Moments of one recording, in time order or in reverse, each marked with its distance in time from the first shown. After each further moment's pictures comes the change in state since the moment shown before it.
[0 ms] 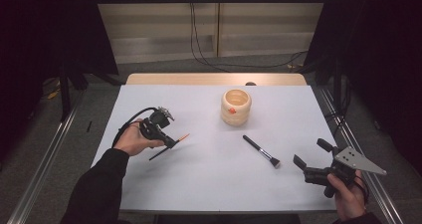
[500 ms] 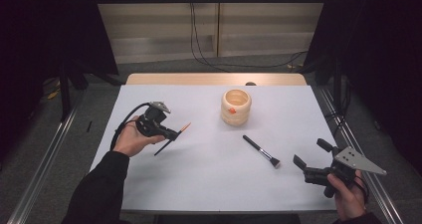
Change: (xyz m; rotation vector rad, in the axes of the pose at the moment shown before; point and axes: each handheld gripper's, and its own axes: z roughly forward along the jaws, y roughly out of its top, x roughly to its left) left arm -0.014 0.001 -0.019 -0.208 0.025 -0.038; right arm 0.000 0.000 0.000 0.006 0.013 -0.013
